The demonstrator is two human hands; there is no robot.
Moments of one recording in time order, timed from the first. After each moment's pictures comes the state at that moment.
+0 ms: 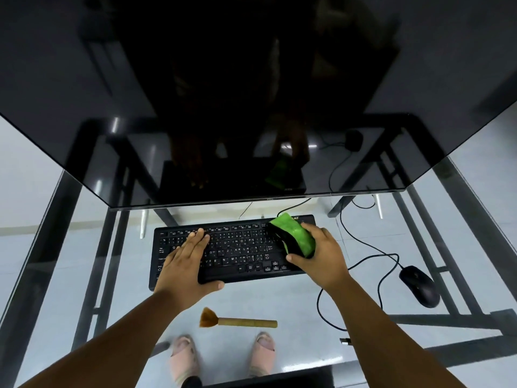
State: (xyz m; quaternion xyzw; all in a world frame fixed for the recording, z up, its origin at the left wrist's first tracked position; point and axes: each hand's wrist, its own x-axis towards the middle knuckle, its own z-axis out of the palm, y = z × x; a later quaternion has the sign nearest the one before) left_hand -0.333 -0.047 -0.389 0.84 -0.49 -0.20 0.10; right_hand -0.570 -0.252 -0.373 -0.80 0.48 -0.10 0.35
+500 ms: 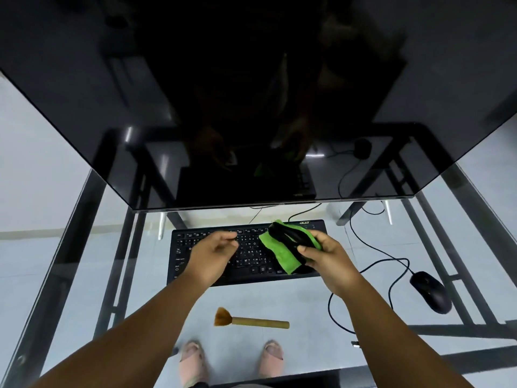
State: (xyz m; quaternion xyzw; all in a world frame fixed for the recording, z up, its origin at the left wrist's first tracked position) left_hand -0.346 -0.078 -0.343 0.78 -0.24 -0.39 0.43; right_hand -0.557 -0.237 -0.351 -0.51 0.41 -0.17 0.73
